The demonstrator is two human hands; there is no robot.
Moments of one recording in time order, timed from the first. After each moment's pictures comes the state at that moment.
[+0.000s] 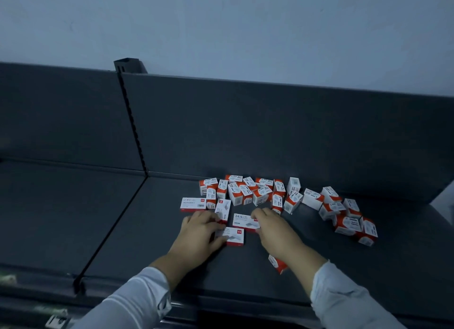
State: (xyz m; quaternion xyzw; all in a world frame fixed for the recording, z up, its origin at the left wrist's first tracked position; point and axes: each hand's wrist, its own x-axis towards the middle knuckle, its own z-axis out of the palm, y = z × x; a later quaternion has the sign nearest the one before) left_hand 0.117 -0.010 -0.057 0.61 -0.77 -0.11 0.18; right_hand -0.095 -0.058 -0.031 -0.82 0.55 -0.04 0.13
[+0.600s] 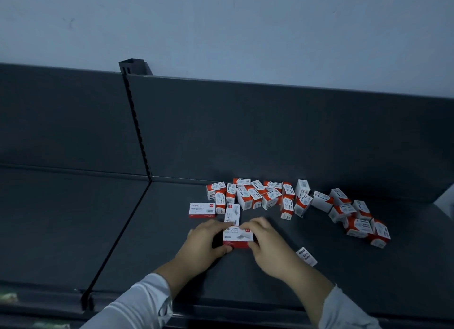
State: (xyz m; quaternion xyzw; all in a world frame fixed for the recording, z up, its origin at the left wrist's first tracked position) left_hand 0.142 -0.021 -0.075 0.59 -0.73 -0.25 0.25; right_hand -0.060 -0.031 -0.041 -0.81 0.51 -0.15 0.25
